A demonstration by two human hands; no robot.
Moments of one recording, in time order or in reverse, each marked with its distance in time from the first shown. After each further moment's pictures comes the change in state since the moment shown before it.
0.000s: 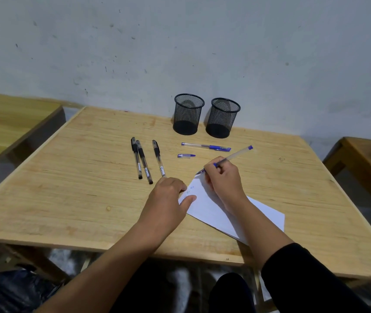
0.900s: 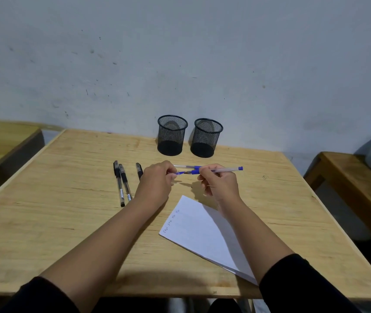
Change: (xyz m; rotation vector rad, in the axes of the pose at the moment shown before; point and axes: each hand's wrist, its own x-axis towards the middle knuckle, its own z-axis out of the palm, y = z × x) left_hand 0.099 0.003 -0.002 -0.194 0.002 -0.129; right_hand 0.028 -0.029 -0.022 0.340 0.045 0.157
